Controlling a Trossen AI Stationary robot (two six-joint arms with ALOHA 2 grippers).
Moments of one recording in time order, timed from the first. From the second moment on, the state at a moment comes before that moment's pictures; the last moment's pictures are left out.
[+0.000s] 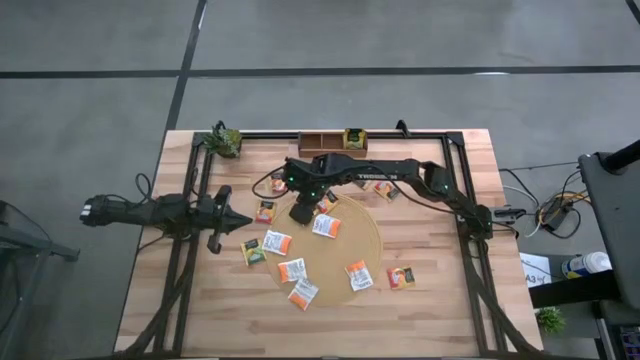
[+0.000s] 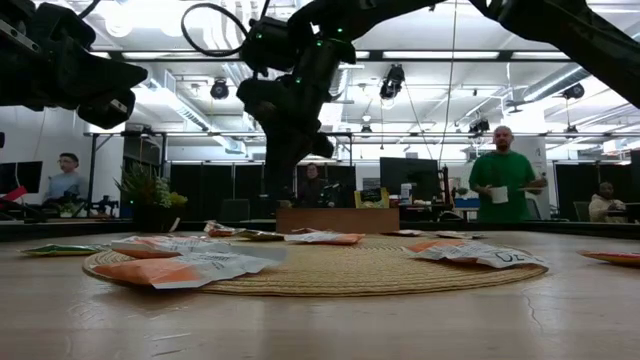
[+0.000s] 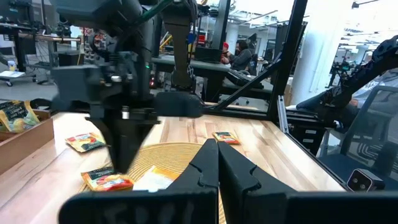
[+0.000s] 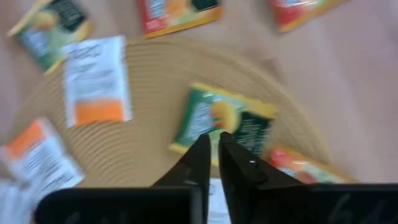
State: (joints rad) left arm -0.13 0.04 0.01 0.03 -0.06 -0.14; right arm -0.15 2.32 2.11 -0.96 -0.14 0.28
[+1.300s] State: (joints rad) left arm -0.13 0.04 0.01 0.03 -0.06 -0.14; right arm -0.20 2.39 2.02 -0.85 -0.06 -0.25
